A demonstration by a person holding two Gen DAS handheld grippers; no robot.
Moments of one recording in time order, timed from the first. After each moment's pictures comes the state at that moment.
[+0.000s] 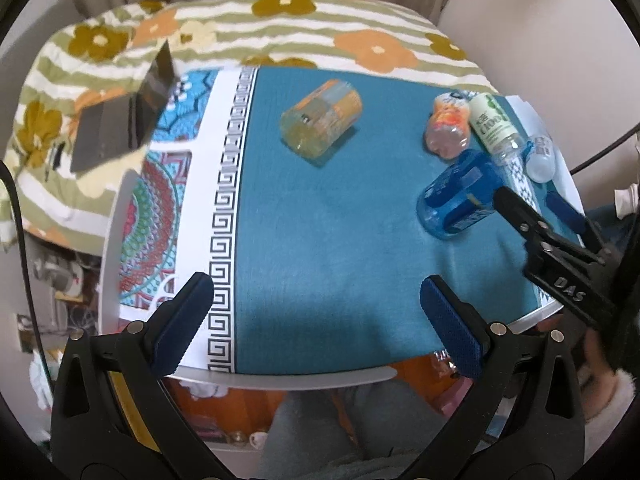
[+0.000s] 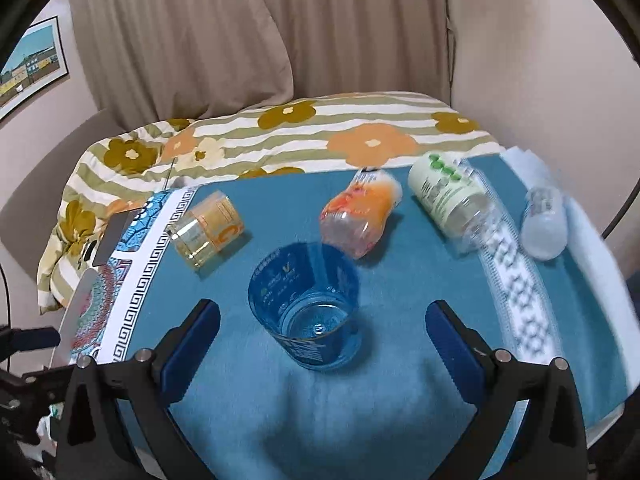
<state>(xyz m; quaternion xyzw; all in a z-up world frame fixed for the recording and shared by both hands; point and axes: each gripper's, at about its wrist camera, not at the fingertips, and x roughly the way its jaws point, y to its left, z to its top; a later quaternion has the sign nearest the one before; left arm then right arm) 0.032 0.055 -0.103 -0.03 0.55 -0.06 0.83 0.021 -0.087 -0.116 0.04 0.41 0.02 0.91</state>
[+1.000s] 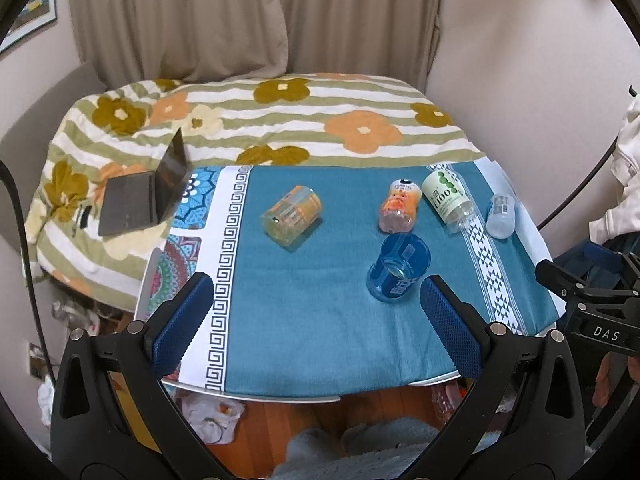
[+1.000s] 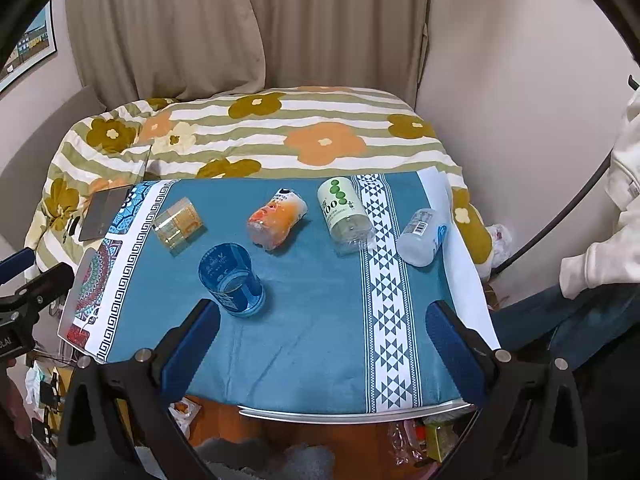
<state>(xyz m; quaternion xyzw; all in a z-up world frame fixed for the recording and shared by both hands) -0.001 0.006 -0.009 -0.01 0.43 -0.03 0.90 -0.031 -0.150 -0.021 -0.01 0.45 -0.02 0.89</state>
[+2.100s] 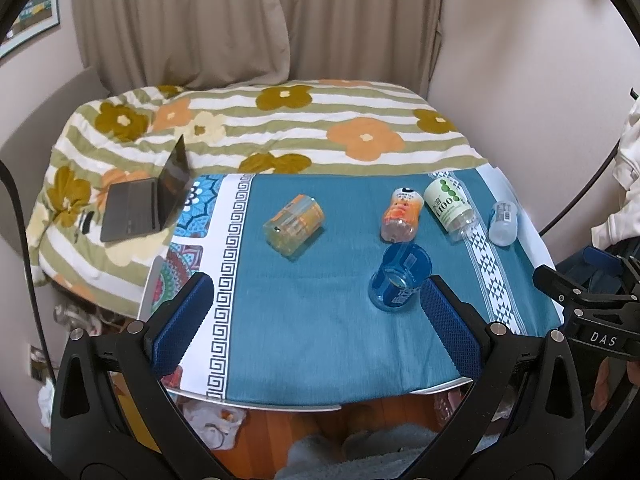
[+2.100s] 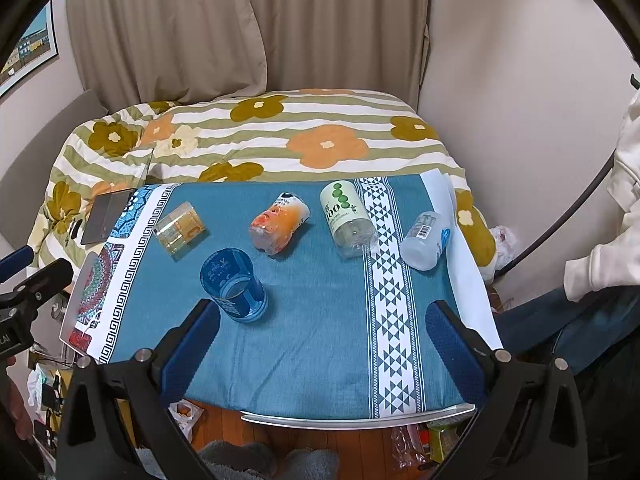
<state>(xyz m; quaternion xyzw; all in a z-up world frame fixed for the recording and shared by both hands) 0.003 0.004 -0.005 -0.01 0.42 -0.03 0.91 -0.026 -0.150 -0.020 -0.01 0.45 -0.02 0.89</state>
